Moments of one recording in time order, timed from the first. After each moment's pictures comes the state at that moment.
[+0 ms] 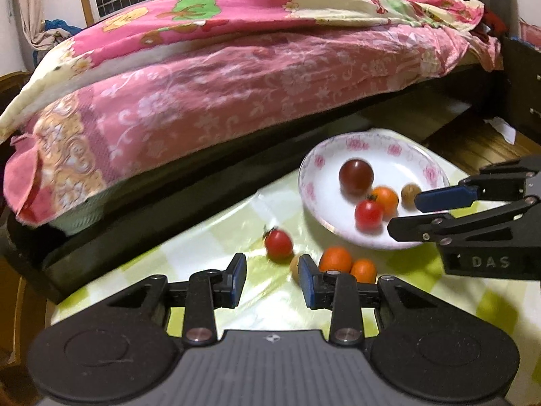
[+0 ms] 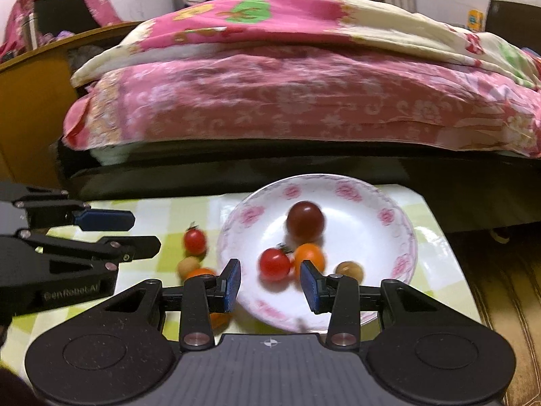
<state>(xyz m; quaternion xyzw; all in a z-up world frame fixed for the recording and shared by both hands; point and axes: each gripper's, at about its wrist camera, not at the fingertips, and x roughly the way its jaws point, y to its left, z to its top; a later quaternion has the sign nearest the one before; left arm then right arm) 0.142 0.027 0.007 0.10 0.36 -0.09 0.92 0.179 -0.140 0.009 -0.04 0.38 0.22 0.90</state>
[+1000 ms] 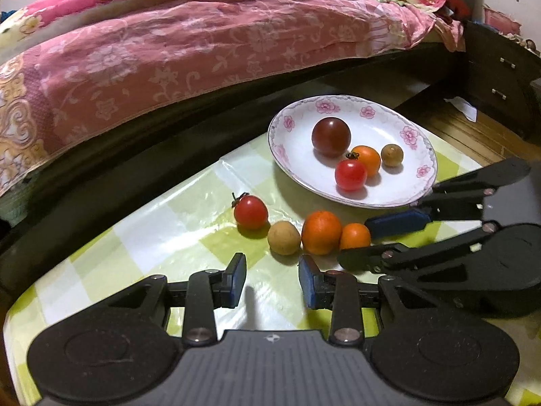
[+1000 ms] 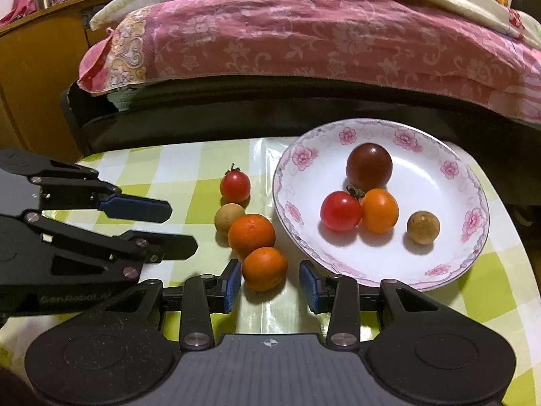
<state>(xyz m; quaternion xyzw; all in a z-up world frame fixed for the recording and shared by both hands) 0.165 0.036 -0.033 0.09 0.39 -0.18 0.90 0.178 -0.106 -0.038 -0.05 0.43 0.24 0.87</state>
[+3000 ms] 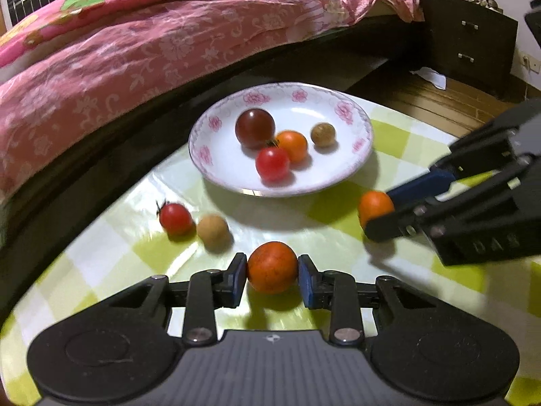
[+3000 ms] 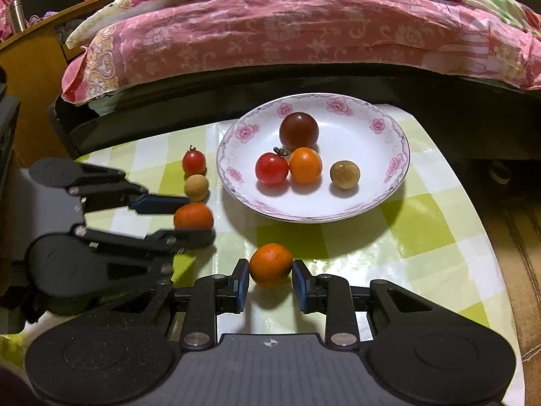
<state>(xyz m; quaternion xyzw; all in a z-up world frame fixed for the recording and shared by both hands) 0.132 -0.016 -0.038 0.16 0.38 -0.22 0.89 0.146 -0.161 -0.018 -0.02 0.46 0.20 0.87</state>
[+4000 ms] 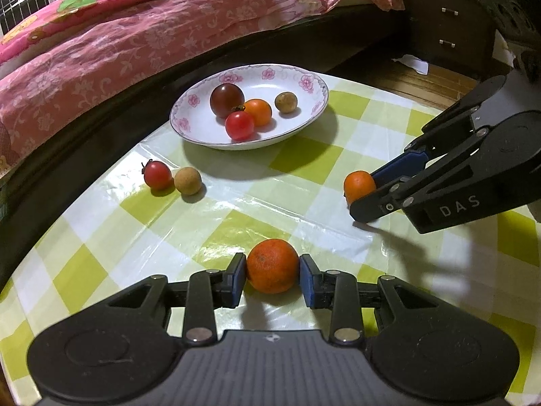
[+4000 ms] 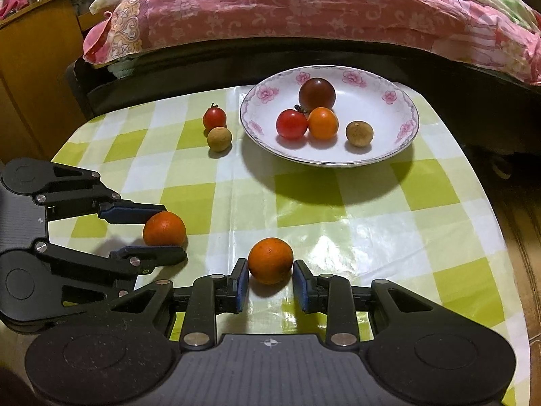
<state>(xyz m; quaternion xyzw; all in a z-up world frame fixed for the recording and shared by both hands) 0.083 -0.011 -0.046 0.17 0.38 -0.24 0.88 0.112 -0.161 -0.028 -0.04 0.47 0.21 0.85</state>
